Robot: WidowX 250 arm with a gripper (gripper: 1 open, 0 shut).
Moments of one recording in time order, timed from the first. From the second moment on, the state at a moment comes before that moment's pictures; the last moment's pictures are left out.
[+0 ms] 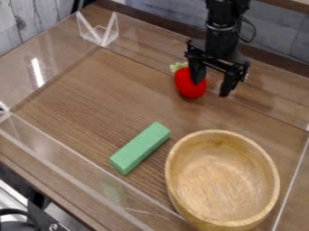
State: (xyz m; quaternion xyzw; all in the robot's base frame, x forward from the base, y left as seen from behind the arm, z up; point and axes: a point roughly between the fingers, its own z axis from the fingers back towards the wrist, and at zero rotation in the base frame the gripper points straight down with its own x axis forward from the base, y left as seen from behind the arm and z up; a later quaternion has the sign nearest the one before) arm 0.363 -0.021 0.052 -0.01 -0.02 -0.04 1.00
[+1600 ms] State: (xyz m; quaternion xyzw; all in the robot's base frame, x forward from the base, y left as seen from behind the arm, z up) arm 0.360 -0.048 0.034 0.00 -0.01 -0.07 1.00
